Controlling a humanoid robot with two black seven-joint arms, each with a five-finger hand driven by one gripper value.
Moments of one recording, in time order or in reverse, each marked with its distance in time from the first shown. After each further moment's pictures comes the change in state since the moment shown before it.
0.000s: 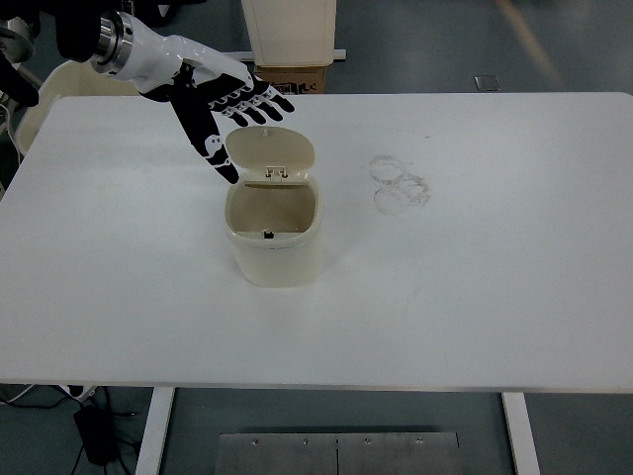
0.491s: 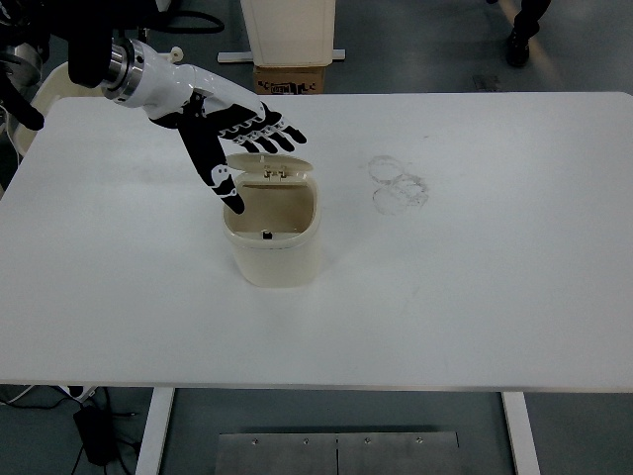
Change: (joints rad) left arm 0.011 0.022 0.001 -0.099 0.000 0.000 0.001; right arm 0.000 0.000 0.000 0.000 0.000 0.000 0.000
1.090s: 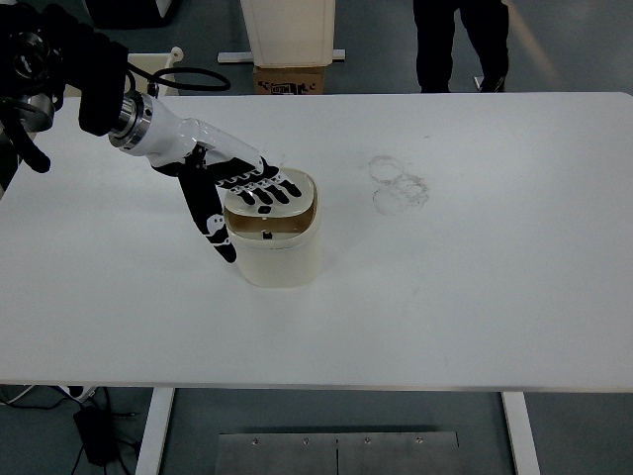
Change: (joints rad) left arm 0.041 0.005 0.063 -0.084 0.003 0.000 0.000; right arm 0.000 0.000 0.000 0.000 0.000 0.000 0.000
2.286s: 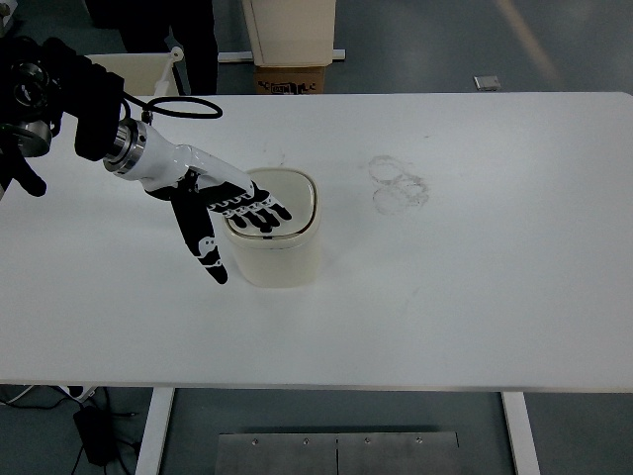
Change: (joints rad) left arm 0.060 0.025 0.001 -0.014 0.009 0.000 0.000; right arm 0.000 0.000 0.000 0.000 0.000 0.000 0.000
